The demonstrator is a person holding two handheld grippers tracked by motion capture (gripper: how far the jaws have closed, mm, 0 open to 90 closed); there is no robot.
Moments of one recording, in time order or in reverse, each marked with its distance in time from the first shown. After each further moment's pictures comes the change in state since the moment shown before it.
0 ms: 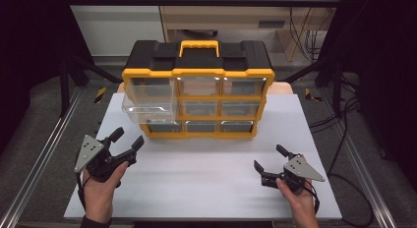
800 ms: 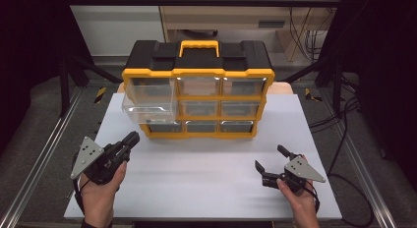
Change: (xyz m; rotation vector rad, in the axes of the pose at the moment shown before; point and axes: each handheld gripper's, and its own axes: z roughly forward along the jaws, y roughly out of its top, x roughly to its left) left arm -0.018 0.019 -0.014 0.012 -0.076 0.031; right arm -0.001 -0.001 -0.002 0.006 -0.014 -0.007
